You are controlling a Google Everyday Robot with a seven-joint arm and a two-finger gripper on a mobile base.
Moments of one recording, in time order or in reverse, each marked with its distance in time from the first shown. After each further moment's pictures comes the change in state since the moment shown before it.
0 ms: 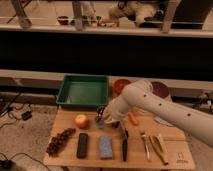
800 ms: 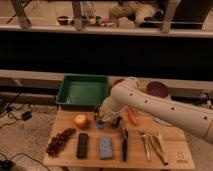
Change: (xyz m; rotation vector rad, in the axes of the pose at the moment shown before) arm 0.010 -0.015 0.024 -0.042 0.092 -0.057
